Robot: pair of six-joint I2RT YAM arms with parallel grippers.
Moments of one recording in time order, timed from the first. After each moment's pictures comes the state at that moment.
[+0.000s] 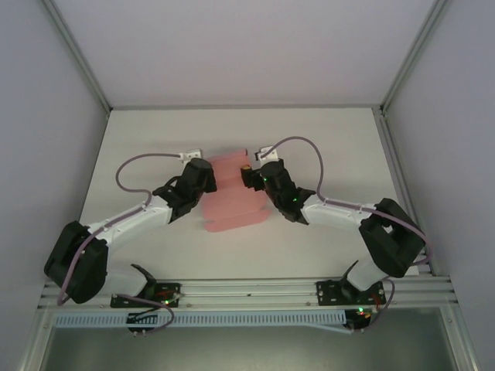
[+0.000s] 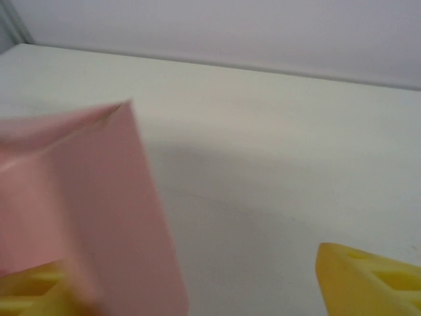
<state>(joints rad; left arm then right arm) -0.67 1.34 0.81 -0.15 -0.42 -0.62 0.82 1.54 0.83 0.30 0.35 0.23</state>
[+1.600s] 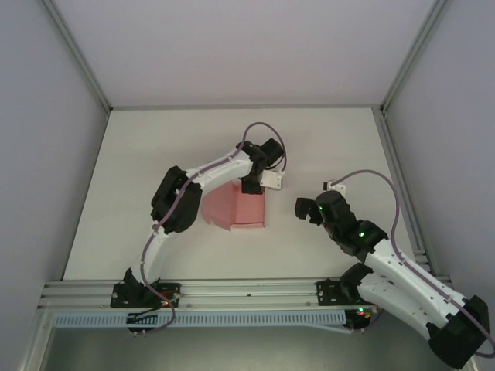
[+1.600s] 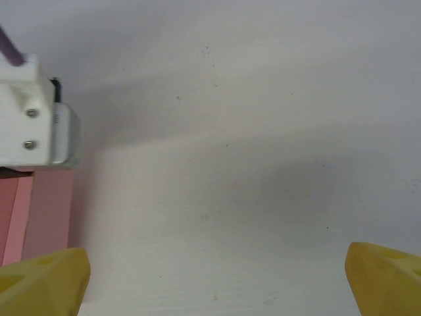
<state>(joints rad) -0.84 2.27 1.92 -1.06 -0.21 0.81 0.65 0.74 0.54 -0.54 0.34 0.63</state>
